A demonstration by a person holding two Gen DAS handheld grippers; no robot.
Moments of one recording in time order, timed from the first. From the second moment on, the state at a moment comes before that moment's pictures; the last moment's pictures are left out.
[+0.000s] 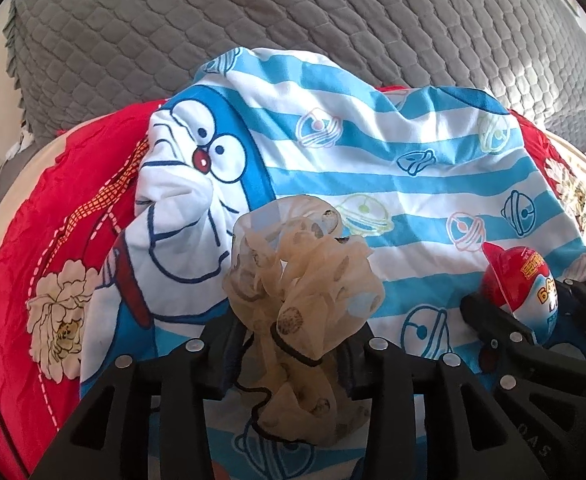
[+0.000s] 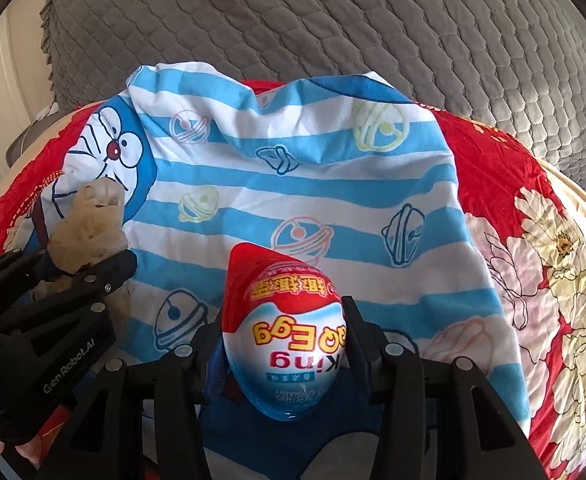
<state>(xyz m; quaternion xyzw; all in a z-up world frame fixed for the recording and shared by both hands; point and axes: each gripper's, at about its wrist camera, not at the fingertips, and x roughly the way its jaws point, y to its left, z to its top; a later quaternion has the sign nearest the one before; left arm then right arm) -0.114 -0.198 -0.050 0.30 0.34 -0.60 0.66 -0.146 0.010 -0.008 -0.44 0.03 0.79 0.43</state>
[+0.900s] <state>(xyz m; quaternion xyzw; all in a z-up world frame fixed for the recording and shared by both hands) -0.095 -0.183 -0.023 0.27 0.36 -0.59 0.67 -0.144 0.015 0.007 -0.43 0.02 0.79 0.43</state>
